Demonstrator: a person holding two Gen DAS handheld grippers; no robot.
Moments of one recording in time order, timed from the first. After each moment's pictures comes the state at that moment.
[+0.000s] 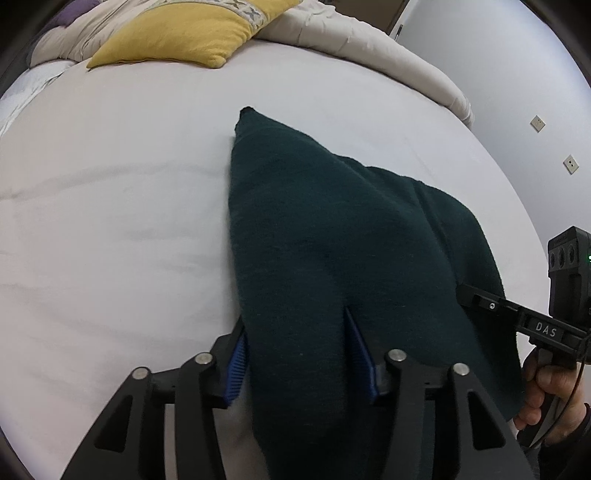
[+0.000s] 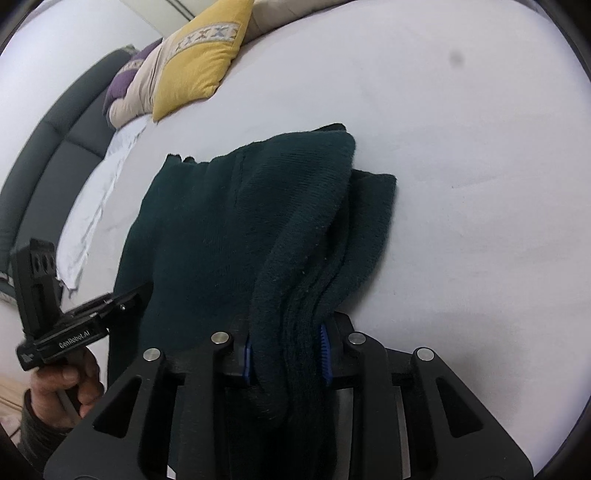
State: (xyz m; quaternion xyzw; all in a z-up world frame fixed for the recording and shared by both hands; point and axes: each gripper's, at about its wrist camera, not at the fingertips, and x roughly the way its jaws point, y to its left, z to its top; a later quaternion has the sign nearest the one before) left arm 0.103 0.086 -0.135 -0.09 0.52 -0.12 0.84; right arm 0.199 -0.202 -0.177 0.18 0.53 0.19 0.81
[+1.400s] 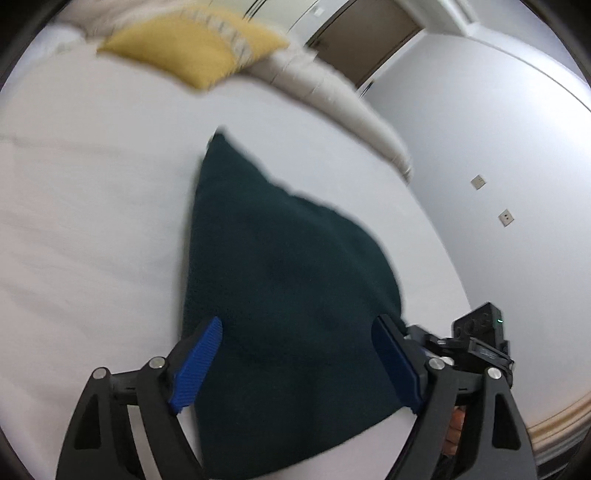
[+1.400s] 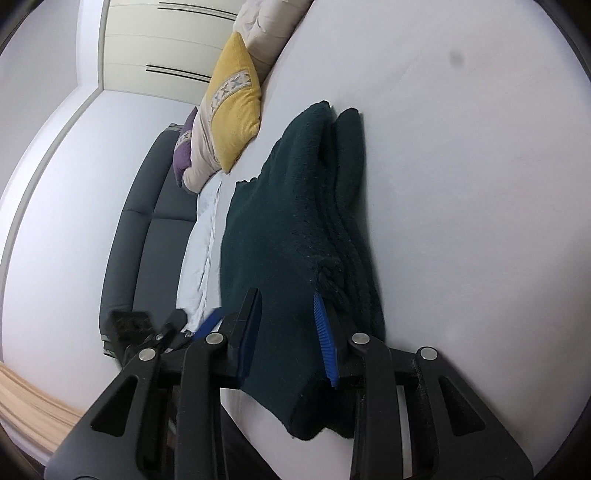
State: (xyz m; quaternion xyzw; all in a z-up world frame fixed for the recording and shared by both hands) left arm 0.057 0.102 -0.117 -0.23 0.45 -0.20 0.84; right arm 0.104 -0.283 -0.191 0.44 0.46 0.28 0.72
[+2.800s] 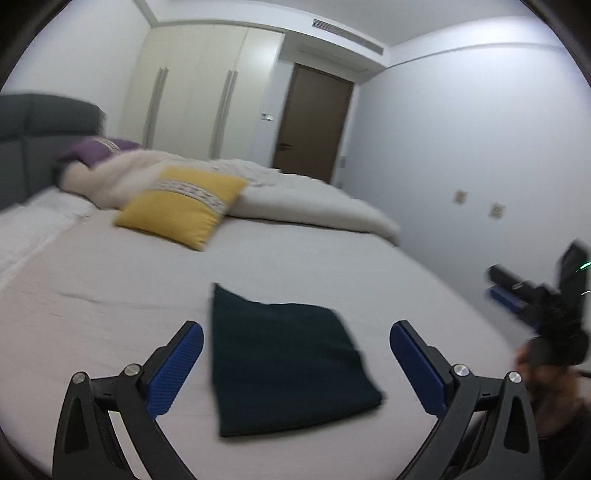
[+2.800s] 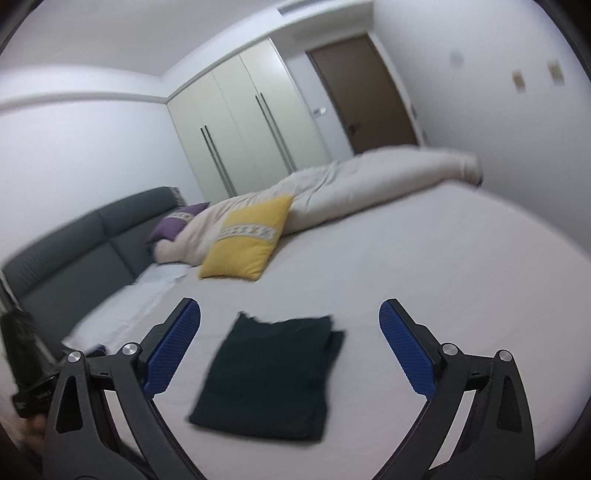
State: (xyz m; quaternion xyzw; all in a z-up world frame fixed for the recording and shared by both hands) left arm -0.112 0.056 0.030 -0.06 0.21 -0.13 0.97; right arm -0.048 -0.290 0.054 0.16 0.17 0.12 0.97
